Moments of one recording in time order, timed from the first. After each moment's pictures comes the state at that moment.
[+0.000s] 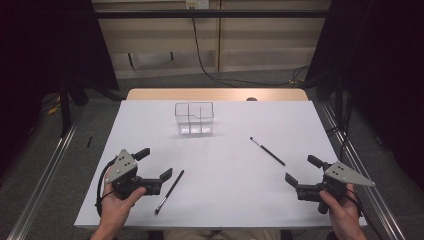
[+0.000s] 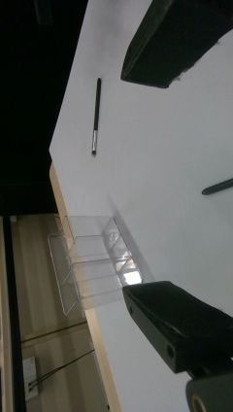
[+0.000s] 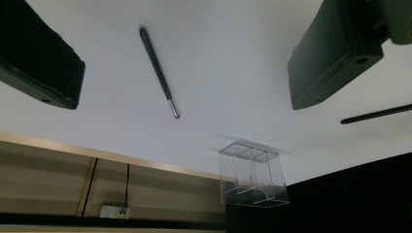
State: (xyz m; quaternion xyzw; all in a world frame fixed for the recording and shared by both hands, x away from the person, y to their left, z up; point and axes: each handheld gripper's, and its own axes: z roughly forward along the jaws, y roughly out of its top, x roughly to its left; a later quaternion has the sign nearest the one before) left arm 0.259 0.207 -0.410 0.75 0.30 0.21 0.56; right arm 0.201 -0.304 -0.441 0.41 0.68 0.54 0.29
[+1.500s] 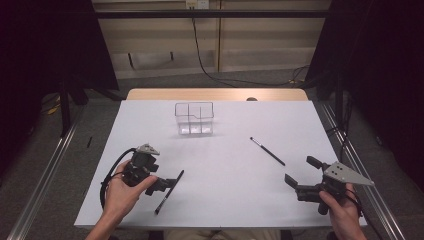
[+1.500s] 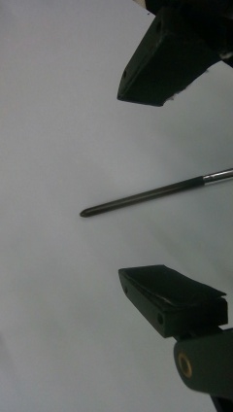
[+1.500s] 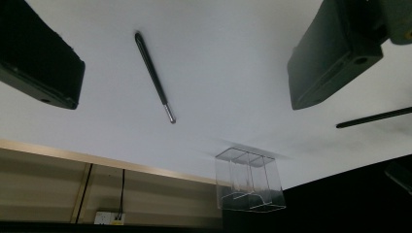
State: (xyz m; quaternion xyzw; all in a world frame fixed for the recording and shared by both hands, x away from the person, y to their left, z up) left arm 0.291 0.187 -0.406 0.87 0.38 0.02 0.31; right arm 0.201 -0.303 -0.442 0.41 0.68 0.53 0.28
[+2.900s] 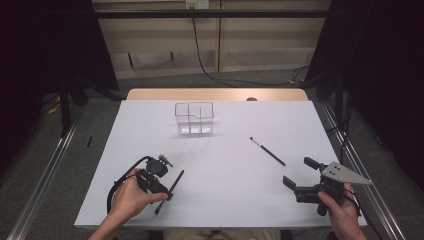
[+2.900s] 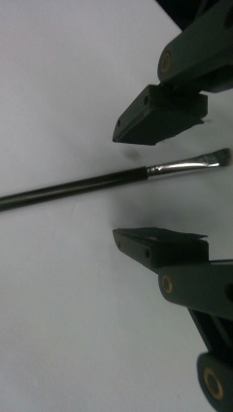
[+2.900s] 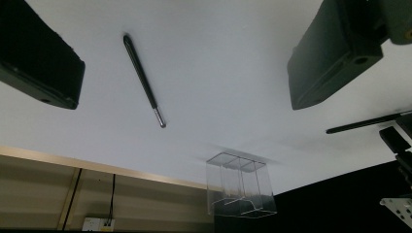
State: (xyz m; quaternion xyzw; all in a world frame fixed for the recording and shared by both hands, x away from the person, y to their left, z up) left arm 0.294 0.160 -0.436 0.91 0.40 -0.03 0.12; right arm 0.202 -0.300 -0.443 0.41 0.69 0.53 0.26
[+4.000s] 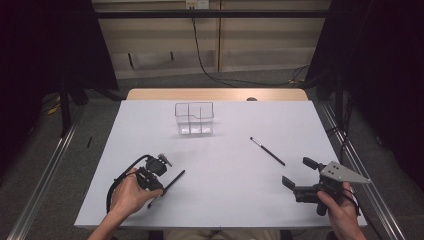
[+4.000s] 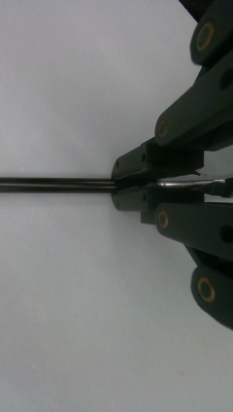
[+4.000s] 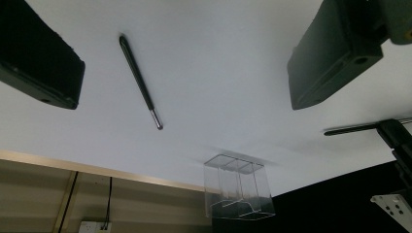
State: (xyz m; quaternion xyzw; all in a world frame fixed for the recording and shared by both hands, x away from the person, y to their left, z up) left arm 0.302 0.165 -0.441 0.92 0.38 -0.03 0.10; right arm 0.203 -0.299 -0.443 0.41 0.70 0.53 0.25
